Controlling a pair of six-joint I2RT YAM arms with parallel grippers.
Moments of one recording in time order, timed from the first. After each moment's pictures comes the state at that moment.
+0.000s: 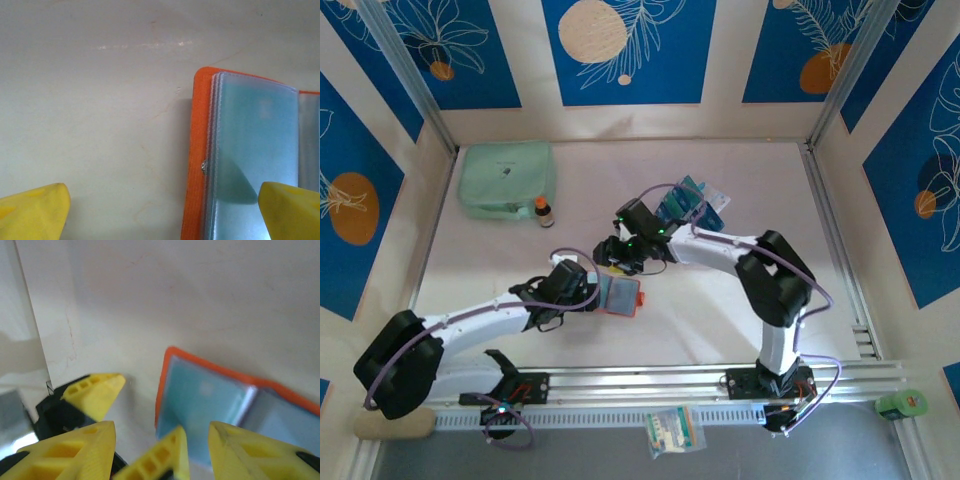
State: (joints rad) left arm -0.73 1.20 0.48 -0.30 -0.25 -0.63; right arm 0.80 1.82 1.23 -0.33 -0.44 0.94
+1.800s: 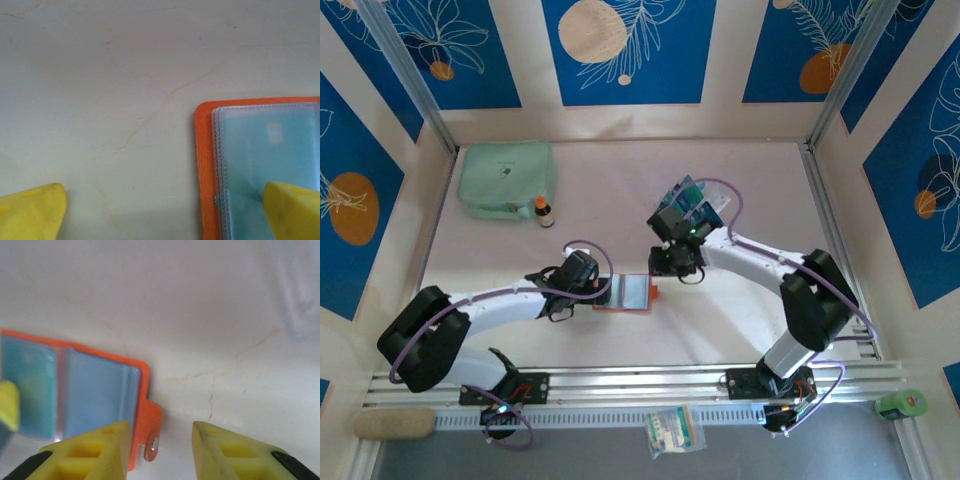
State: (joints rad) left arm -0.73 1.37 0.57 -0.23 -0.21 -0.60; right arm 0.70 1.59 1.13 -0.74 -0.02 0.63
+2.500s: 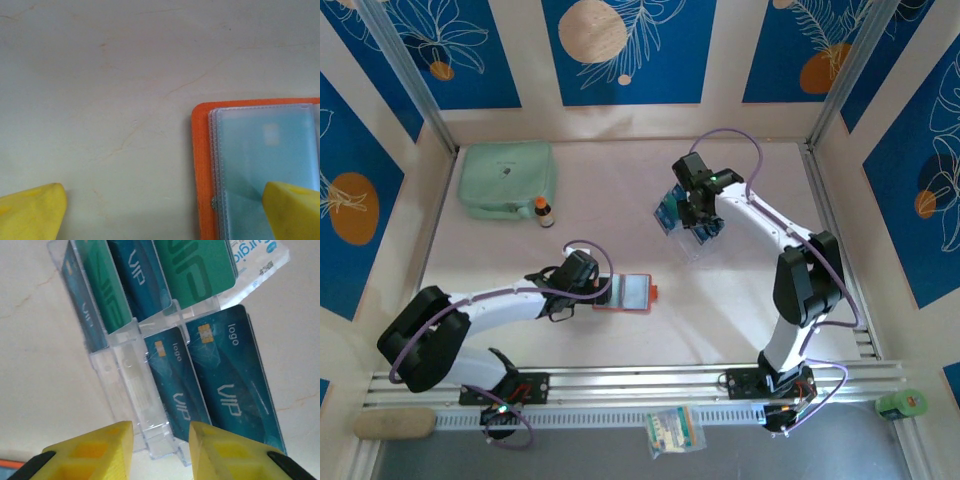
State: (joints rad) left arm -0.73 1.37 0.57 -0.22 -0.20 -0.60; right arm 0.47 1.76 1.48 -0.95 0.23 0.28
